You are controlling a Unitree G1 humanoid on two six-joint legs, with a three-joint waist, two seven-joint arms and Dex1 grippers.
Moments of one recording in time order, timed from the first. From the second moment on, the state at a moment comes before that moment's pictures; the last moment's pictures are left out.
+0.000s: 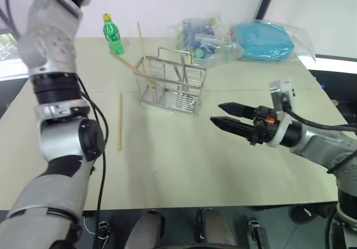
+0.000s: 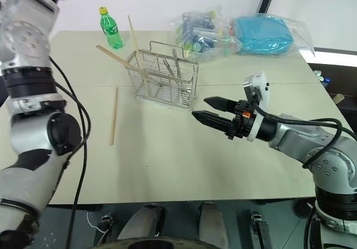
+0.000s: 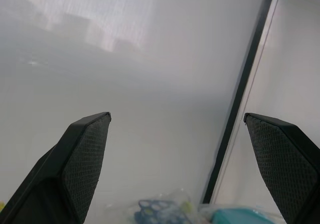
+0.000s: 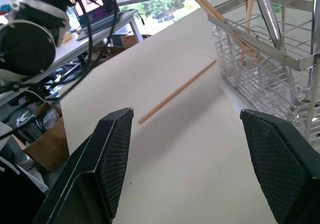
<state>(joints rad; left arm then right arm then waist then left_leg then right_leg) -1.34 0.49 0.37 0.47 -0.51 0.50 -0.25 -0.31 -0.77 -0.23 -0.52 1.21 0.94 0.52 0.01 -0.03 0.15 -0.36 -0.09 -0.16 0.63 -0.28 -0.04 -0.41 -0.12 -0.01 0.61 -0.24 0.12</state>
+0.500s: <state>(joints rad) -1.32 0.86 0.26 0.59 -0.35 1.21 -0.14 -0.33 -0.77 -0.19 -0.46 1.13 0.93 0.62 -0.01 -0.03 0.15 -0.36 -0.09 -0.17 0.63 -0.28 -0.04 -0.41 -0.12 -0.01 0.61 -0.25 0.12</state>
